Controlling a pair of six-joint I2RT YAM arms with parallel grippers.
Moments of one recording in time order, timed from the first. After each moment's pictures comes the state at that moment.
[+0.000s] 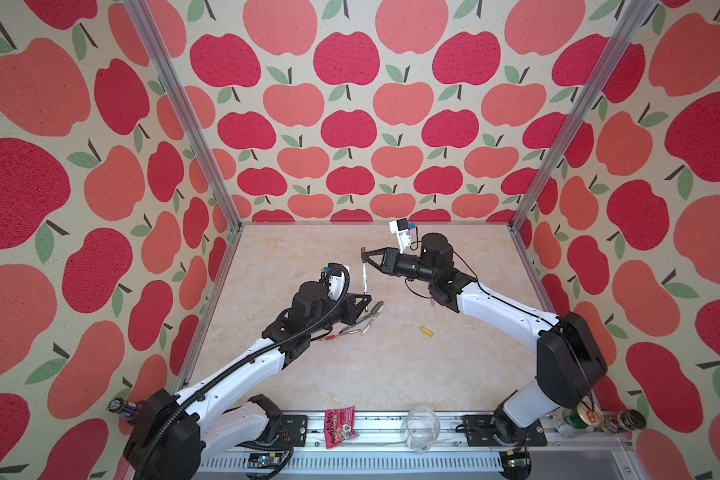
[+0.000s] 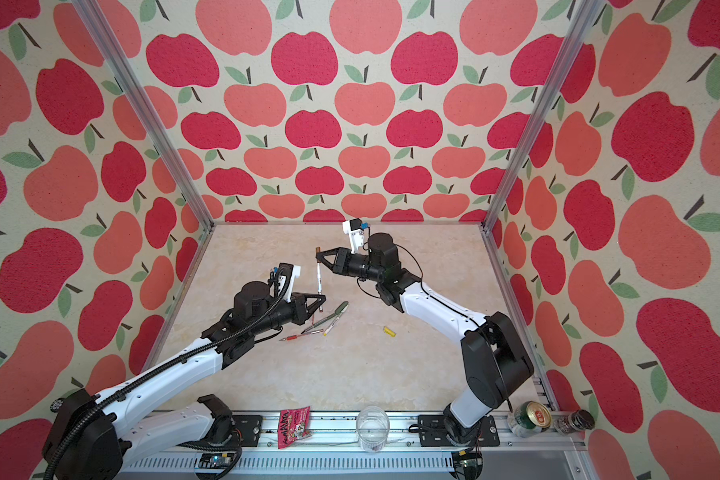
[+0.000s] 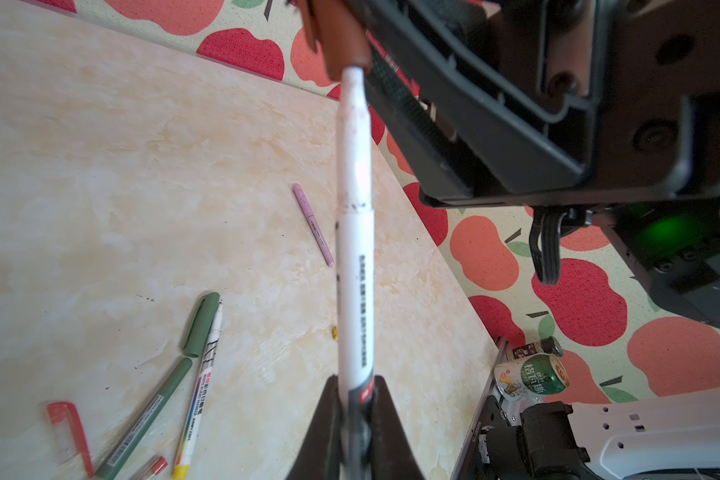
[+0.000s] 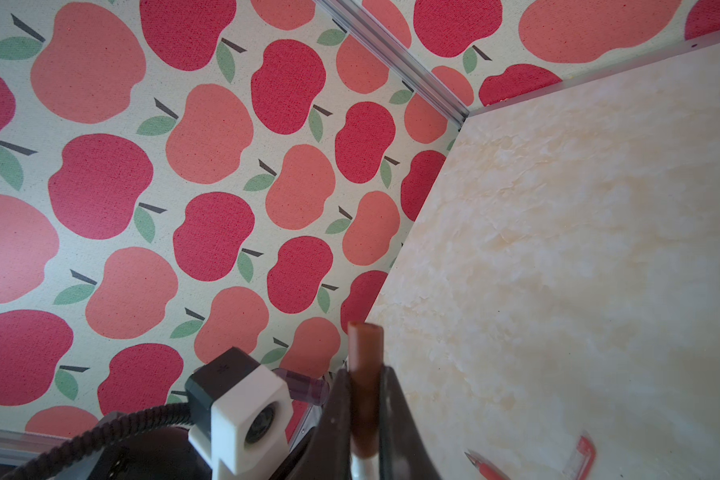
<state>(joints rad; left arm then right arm) -0.62 1.08 0.64 0.12 0.33 -0.59 0.71 1.60 1.14 0.33 -0.57 0.88</state>
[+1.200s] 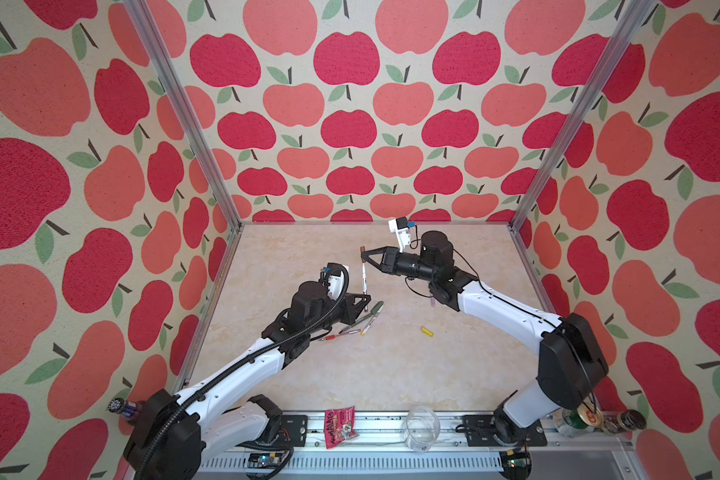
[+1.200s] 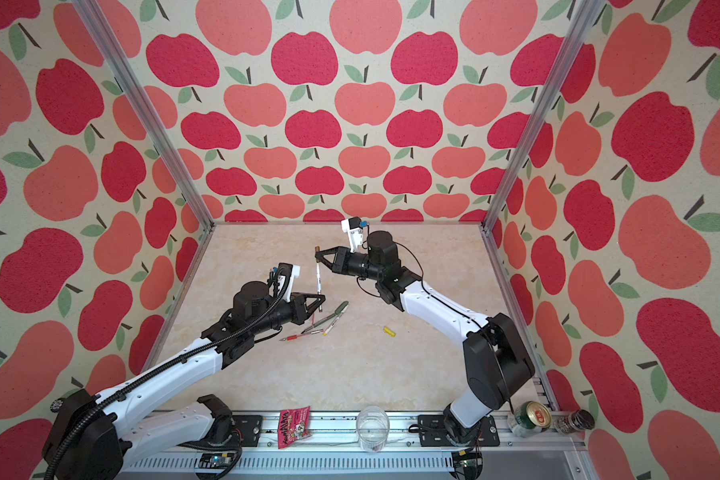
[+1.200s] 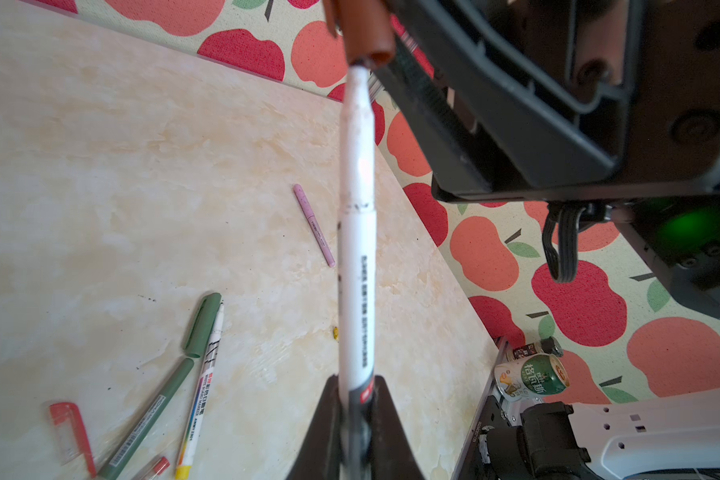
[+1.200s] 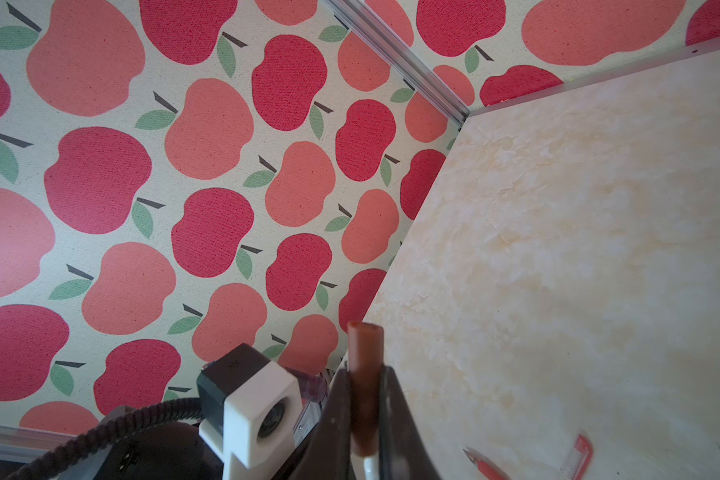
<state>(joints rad) -0.61 1.08 0.64 0.12 0.34 -0.58 0.71 1.59 1.17 0.28 -0.57 0.85</state>
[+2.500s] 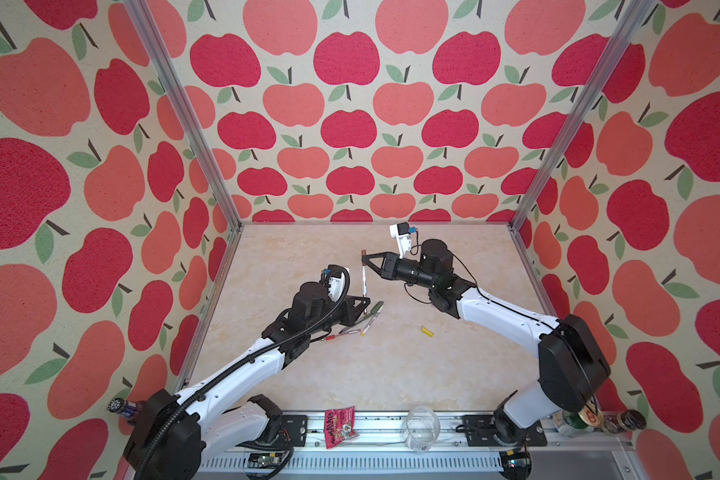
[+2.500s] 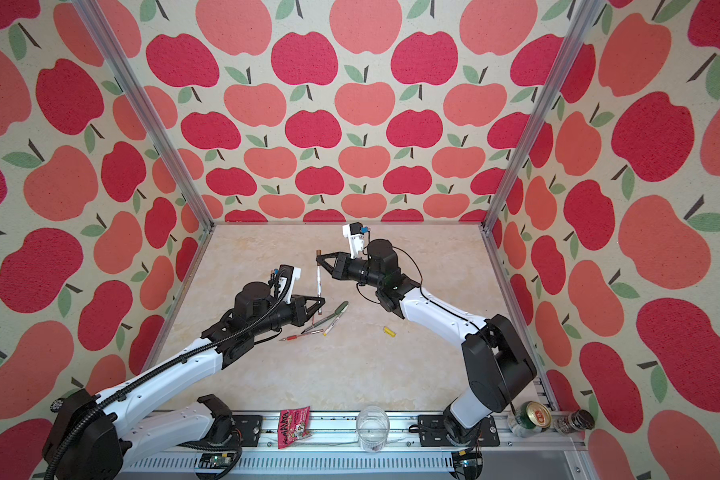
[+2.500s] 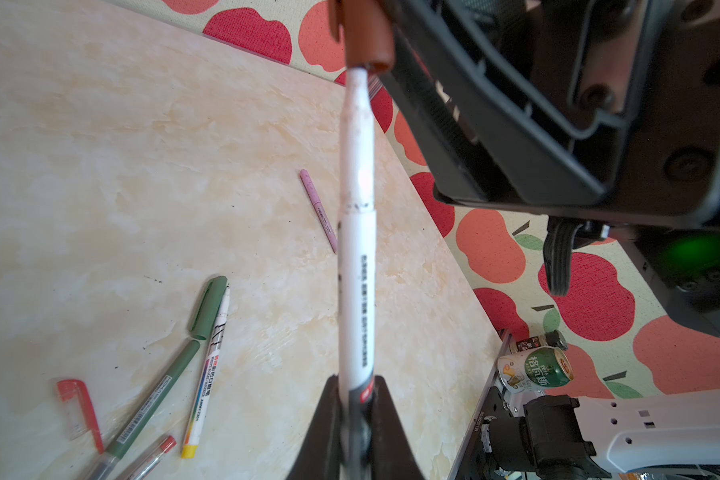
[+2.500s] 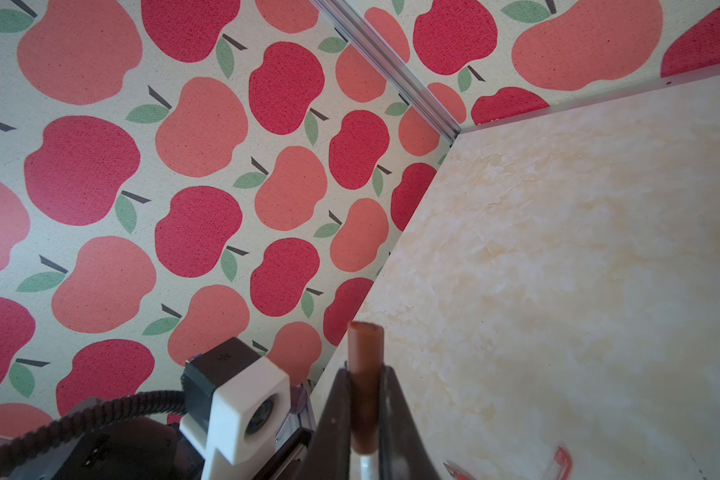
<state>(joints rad) -0.61 1.08 0.64 0.08 0.34 -0.58 0.73 1.57 1.08 0.38 -0.50 0.81</state>
